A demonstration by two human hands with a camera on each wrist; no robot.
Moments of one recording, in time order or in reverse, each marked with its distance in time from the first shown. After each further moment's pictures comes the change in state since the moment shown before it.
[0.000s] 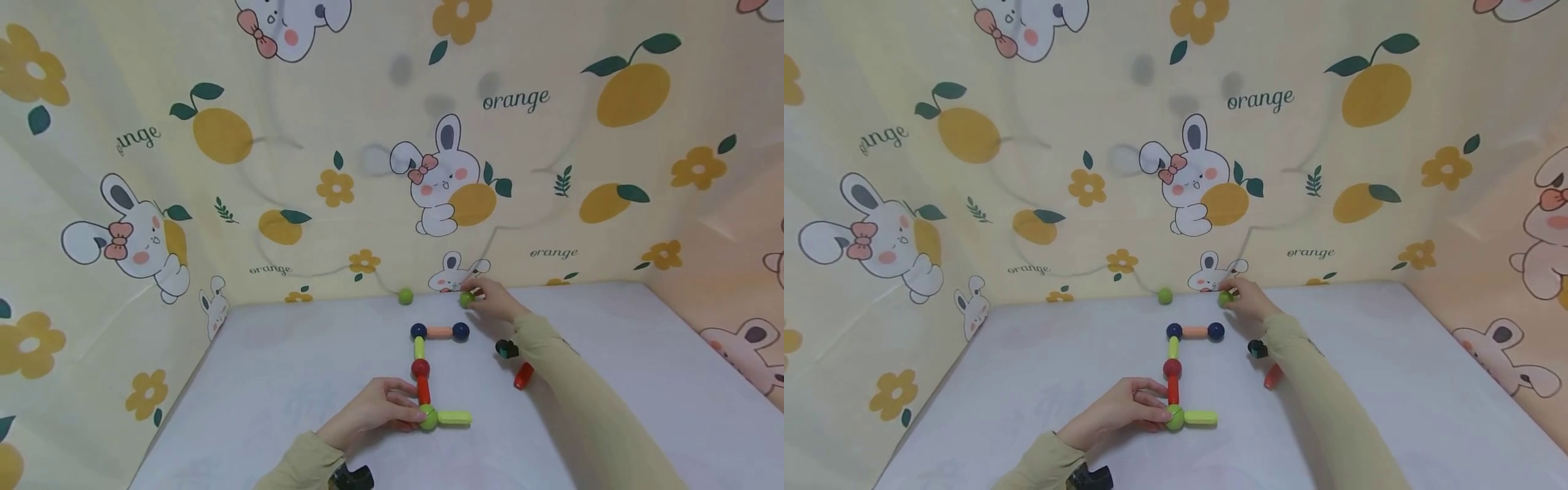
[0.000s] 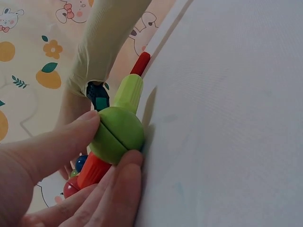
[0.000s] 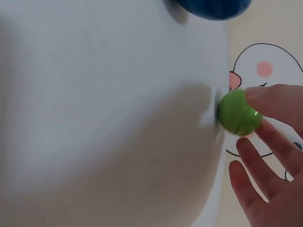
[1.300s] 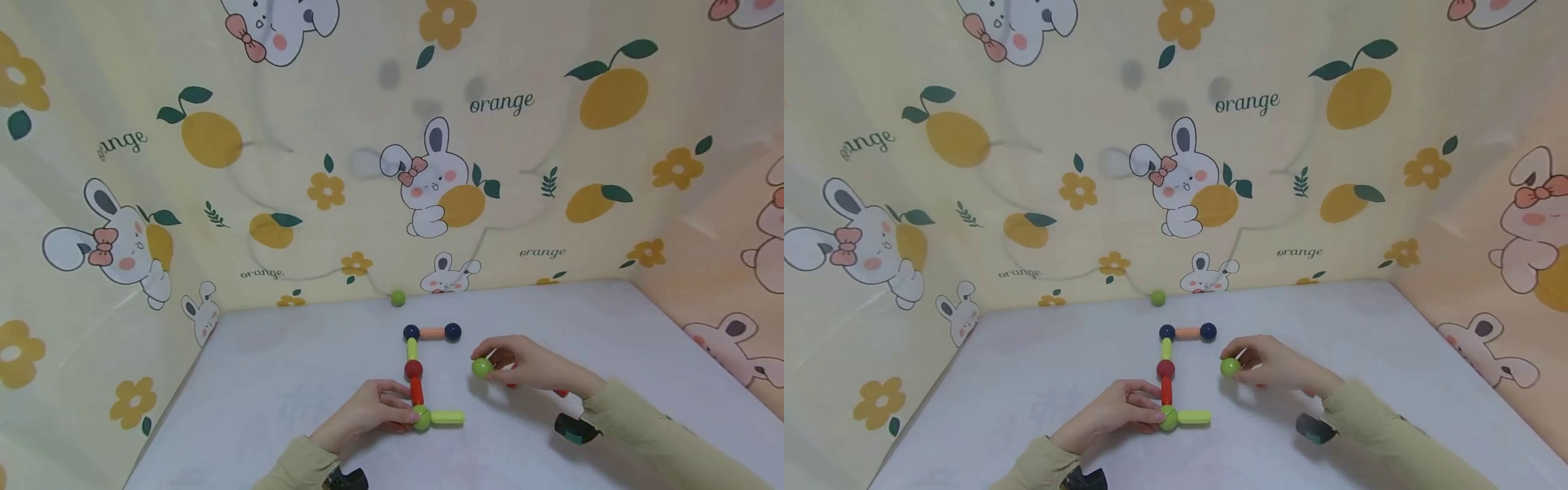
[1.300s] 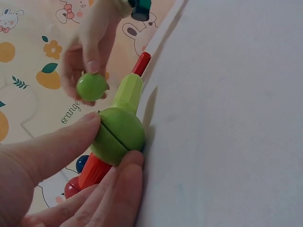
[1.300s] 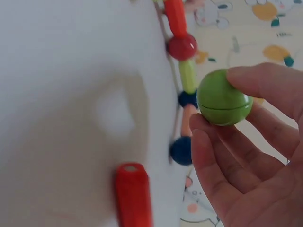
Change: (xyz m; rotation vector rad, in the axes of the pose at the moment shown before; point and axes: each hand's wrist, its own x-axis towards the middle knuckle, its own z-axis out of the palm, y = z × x) left_hand -0.003 0.000 0.000 -0.028 -0.009 0.023; right_hand -0.143 -0.049 -0.013 0.140 -0.314 -0.179
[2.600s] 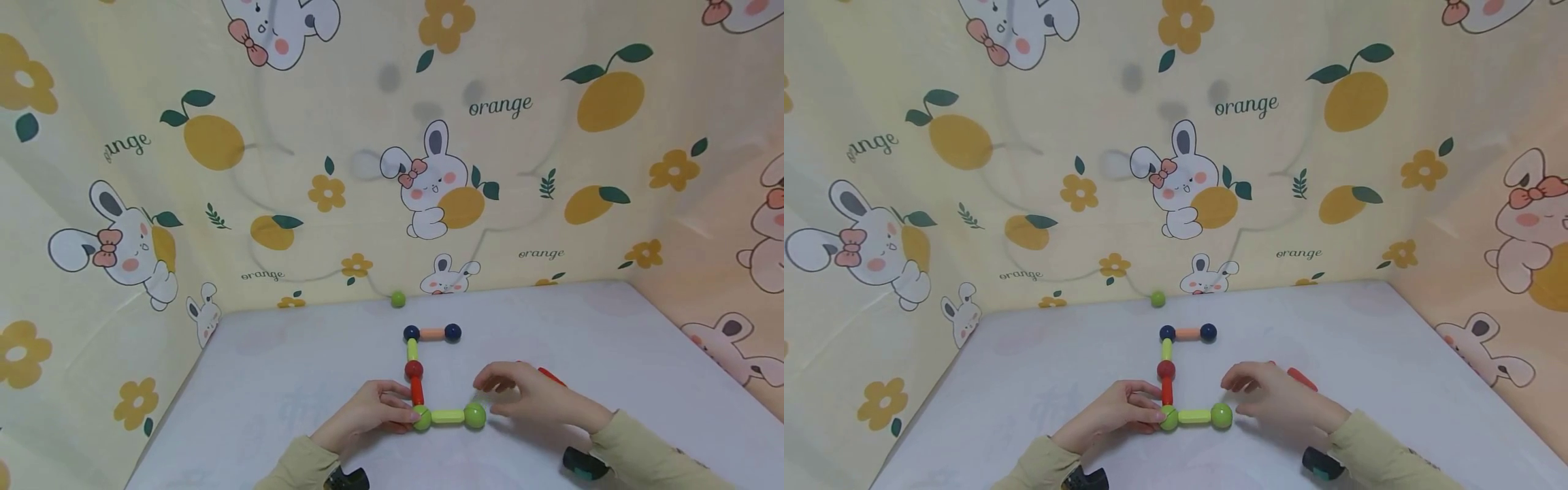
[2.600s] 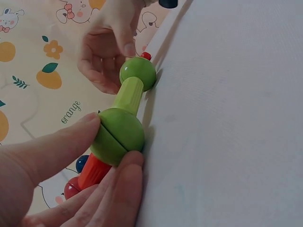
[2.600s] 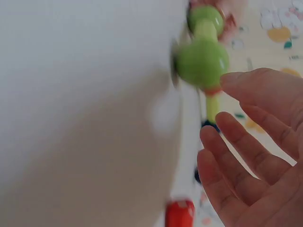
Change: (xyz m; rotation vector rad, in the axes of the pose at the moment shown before) left_hand -0.001 0.001 0.001 0.006 0.008 0.002; right_hand -0.028 -0.012 0.032 -0.048 0.028 -0.008
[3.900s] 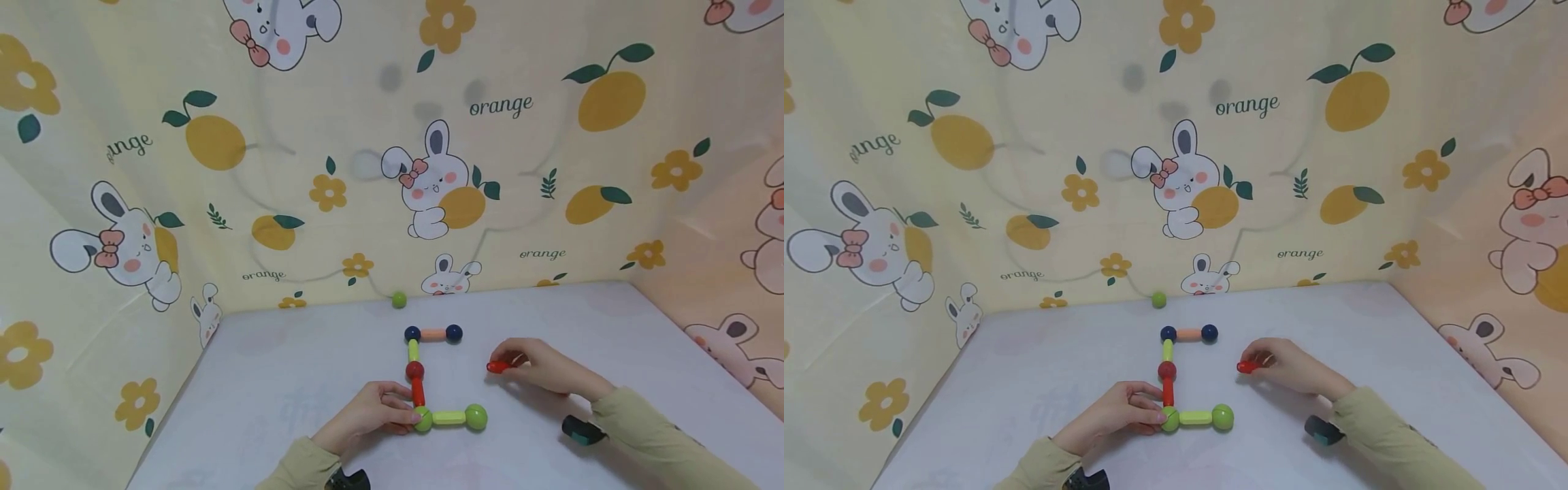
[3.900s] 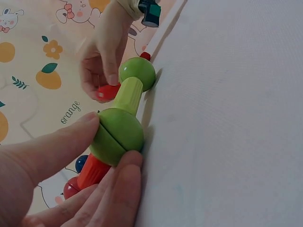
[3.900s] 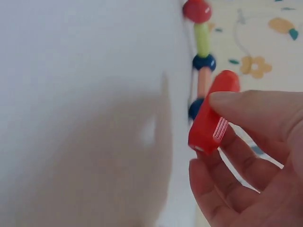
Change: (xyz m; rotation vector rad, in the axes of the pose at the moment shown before) left_hand -0.001 -0.002 0.000 0.036 0.012 -0.014; right_hand 0.012 0.040 -0.032 -0.108 0.081 0.090
